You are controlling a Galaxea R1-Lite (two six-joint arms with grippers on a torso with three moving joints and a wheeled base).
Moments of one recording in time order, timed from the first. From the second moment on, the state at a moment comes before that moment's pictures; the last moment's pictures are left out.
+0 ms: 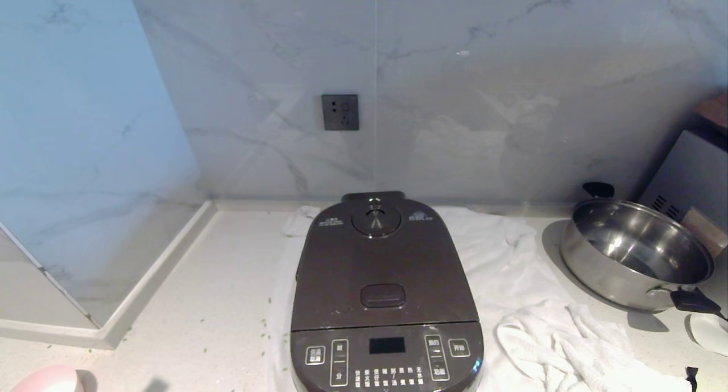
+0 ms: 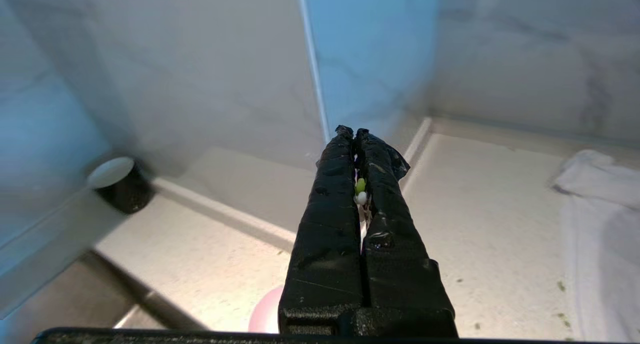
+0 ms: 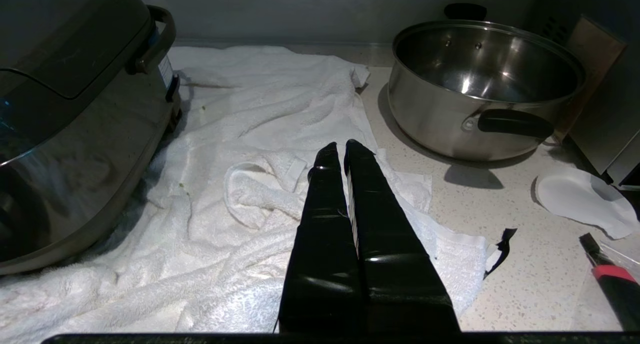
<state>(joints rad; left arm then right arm) -0.10 0.53 -0.45 -0.16 0.54 0.17 0.00 0.00 0.00 0.00 0.00 -0.02</state>
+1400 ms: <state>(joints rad) 0.00 0.05 -0.15 0.03 0.24 0.16 0.00 0.00 0.00 0.00 0.00 -0.02</state>
